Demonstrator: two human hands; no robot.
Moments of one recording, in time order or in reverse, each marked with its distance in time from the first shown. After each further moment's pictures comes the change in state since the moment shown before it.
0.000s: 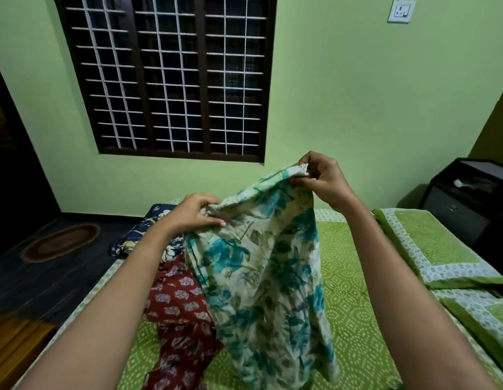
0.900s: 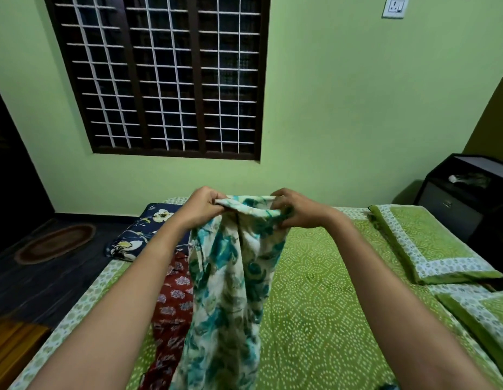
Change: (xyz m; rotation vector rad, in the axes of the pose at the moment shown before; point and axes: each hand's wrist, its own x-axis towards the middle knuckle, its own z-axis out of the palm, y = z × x) left_hand 0.018 0.025 0.021 -0.070 0.079 0.002; right_hand -0.004 0.050 0.012 -0.772 -0.592 0.127
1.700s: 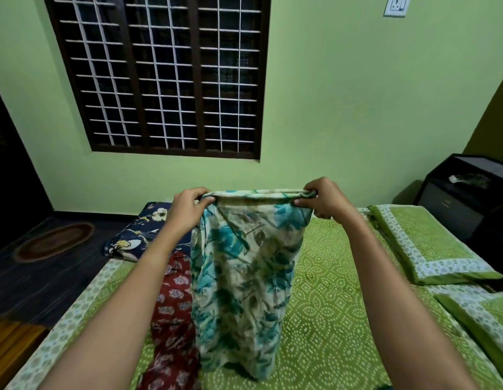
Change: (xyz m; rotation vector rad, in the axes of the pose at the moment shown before) left_hand 0.000 -0.024 0.001 0.087 0.319 -0.049; right_hand -0.019 0.014 -0.021 0.336 0.347 0.334
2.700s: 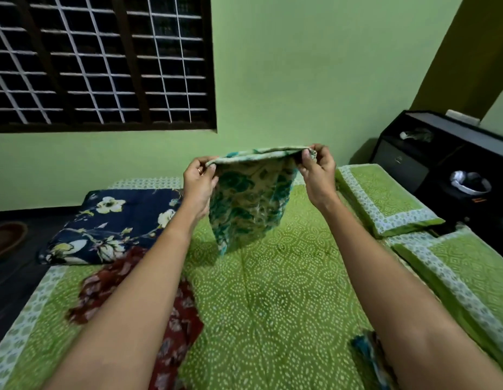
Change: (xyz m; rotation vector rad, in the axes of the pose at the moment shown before) left_hand 0.079 0.034 0.125 -1.048 -0.059 -0.278; right_hand 0.060 0.080 0.025 1.013 0.541 0.017
